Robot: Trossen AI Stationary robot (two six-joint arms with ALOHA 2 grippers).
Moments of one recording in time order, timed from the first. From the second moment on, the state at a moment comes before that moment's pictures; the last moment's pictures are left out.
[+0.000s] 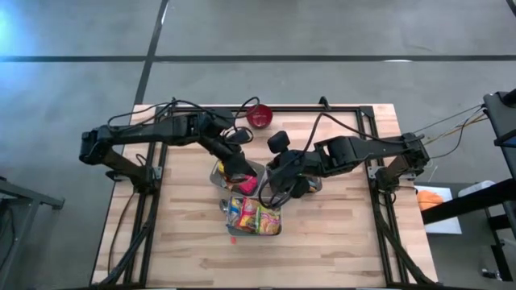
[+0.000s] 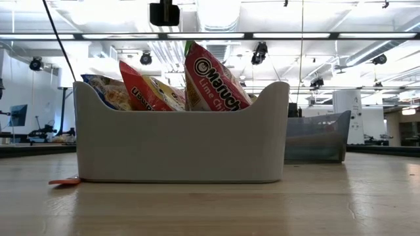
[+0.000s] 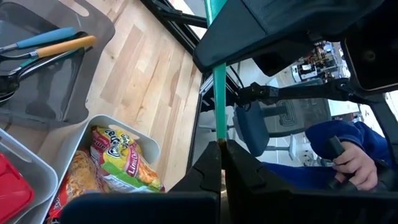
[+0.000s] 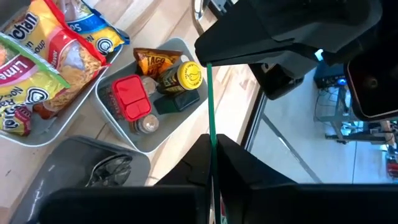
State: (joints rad) left arm 0.14 1.45 1.36 -0.49 0.61 -0.76; right arm 0.21 1.72 1.90 -1.02 0.42 -0.62
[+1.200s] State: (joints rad) left arm 0.22 1.31 1.50 -0.58 0.60 -0.57; right arm 0.13 1.66 1.51 -1.11 0.27 0.22
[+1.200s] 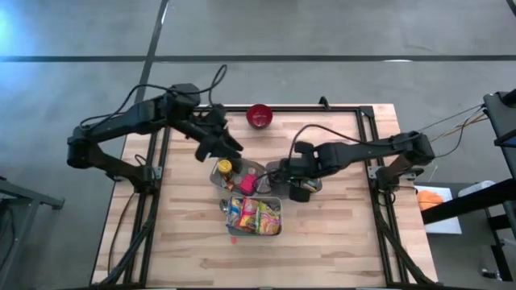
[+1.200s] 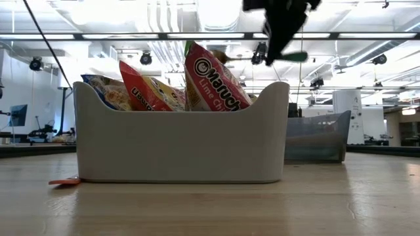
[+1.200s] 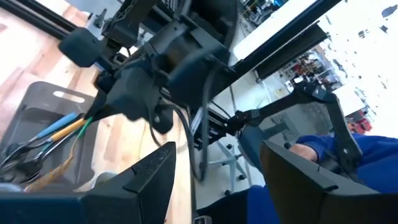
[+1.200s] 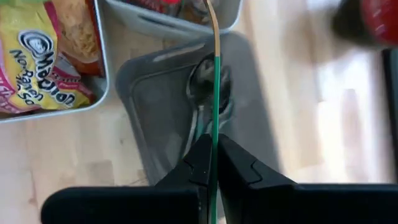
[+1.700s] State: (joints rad) left arm 0.22 1.17 1.46 -0.66 0.48 -0.53; right arm 0.12 1.40 0.92 -0.58 0.15 0.52
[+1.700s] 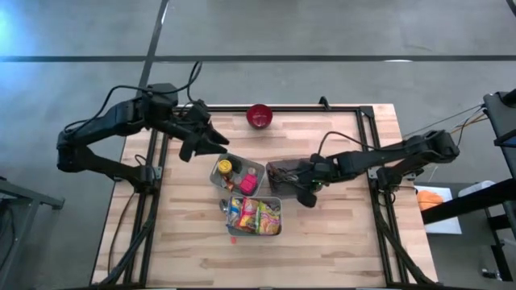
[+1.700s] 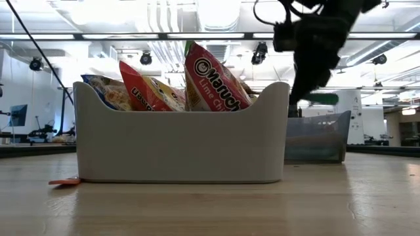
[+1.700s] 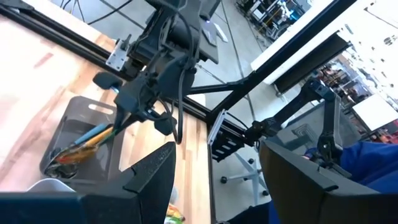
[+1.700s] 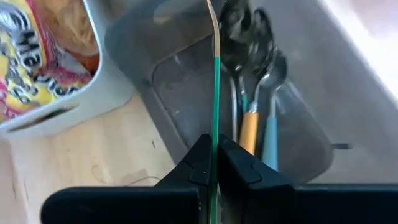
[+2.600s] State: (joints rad) left arm 0.23 1.18 1.46 -0.69 0.46 -0.52; right arm 0.04 1.54 0.82 -0.42 0.07 0.34
